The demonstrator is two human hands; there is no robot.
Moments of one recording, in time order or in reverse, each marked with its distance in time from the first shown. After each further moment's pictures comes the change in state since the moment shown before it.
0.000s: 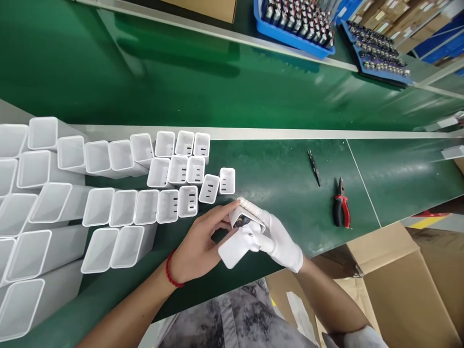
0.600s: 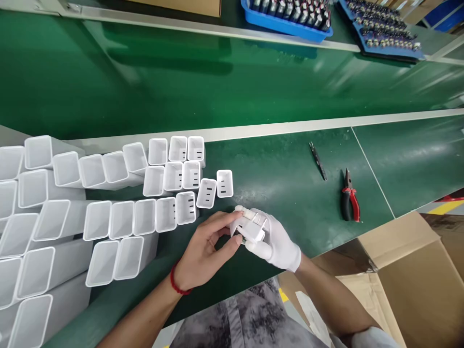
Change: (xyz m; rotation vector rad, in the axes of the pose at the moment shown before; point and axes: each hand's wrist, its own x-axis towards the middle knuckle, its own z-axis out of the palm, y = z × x) left_hand -0.002 -0.007 0.008 -0.184 0.053 -0.122; right_hand 0.003 0.019 -0.004 -0.300 0.049 -0.288
